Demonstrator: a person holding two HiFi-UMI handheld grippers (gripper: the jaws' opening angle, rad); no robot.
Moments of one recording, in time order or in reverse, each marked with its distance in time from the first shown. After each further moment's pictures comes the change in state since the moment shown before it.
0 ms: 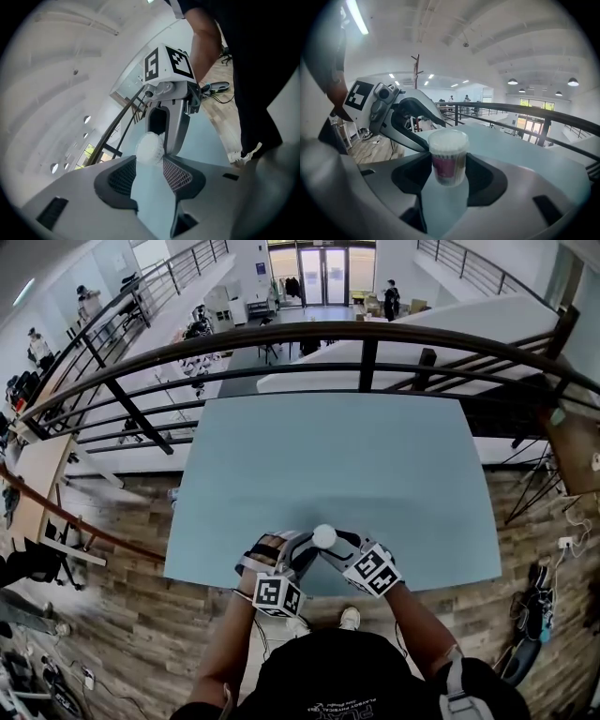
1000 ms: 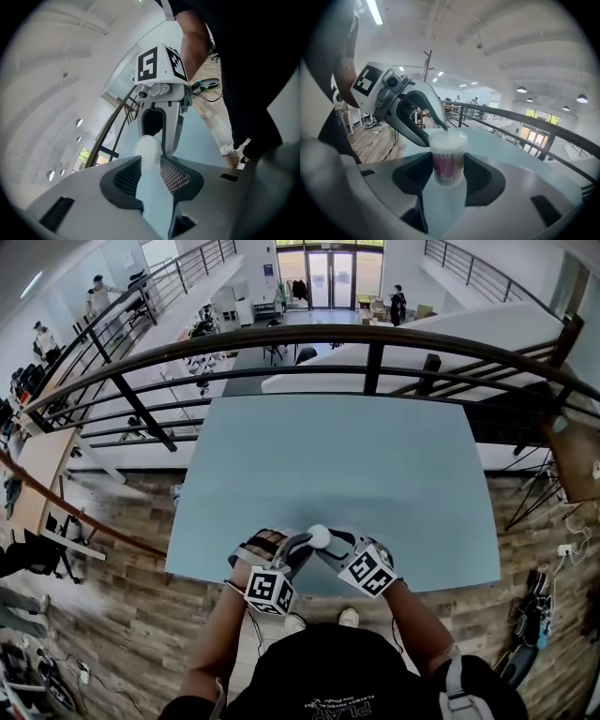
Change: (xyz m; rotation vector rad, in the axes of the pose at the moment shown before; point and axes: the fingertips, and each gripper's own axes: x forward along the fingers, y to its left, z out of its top) left arm -0.022 0.000 -0.007 0.087 0.014 -0.075; right arm 0.009 0.021 0.017 -0.134 0.010 0.020
